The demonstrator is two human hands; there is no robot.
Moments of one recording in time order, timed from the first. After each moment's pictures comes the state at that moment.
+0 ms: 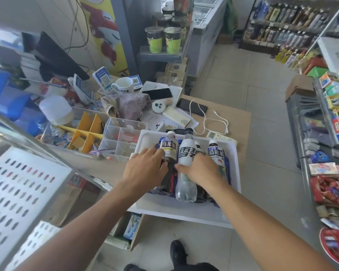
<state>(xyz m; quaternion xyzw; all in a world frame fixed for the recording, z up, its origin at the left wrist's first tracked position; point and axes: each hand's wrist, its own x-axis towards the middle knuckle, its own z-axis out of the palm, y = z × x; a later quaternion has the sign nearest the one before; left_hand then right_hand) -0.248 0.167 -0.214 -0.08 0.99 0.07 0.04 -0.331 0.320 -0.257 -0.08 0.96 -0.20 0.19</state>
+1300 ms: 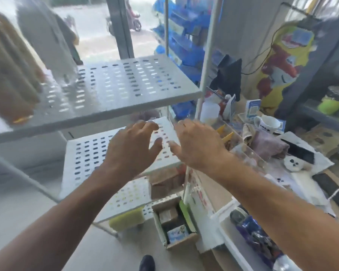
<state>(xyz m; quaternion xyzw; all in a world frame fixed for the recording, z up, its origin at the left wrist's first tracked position) 0.005 0.028 -0.085 -0.50 0.85 0.01 -0.20 -0.157 0.065 -0.077 -0.73 0.67 -0.07 -0.06</state>
